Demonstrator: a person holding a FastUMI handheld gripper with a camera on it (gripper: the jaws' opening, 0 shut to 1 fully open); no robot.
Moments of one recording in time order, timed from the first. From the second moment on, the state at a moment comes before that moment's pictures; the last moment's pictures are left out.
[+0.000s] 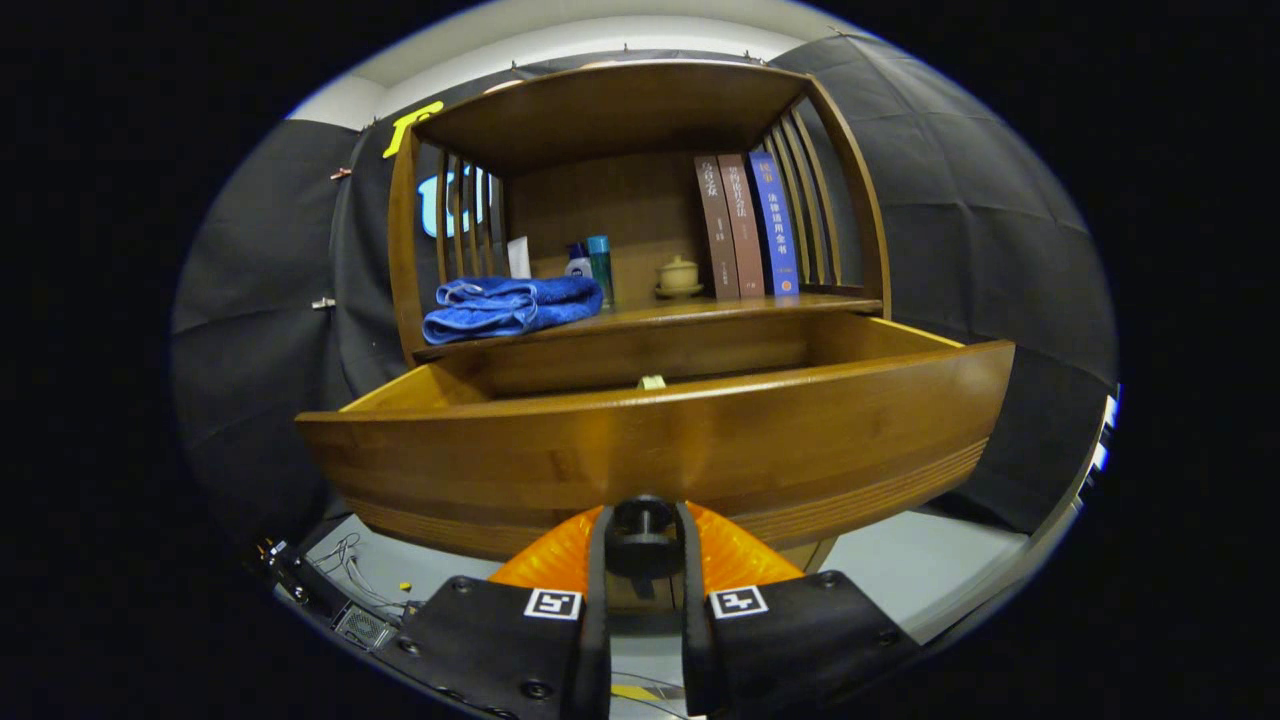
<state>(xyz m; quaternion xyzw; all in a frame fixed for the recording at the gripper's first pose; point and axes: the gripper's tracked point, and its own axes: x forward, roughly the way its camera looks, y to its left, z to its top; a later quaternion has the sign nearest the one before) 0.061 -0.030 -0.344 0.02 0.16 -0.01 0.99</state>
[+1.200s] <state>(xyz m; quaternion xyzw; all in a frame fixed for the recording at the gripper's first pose) 0.130 -0.058 -0.240 -0.04 0.26 0.04 0.96</state>
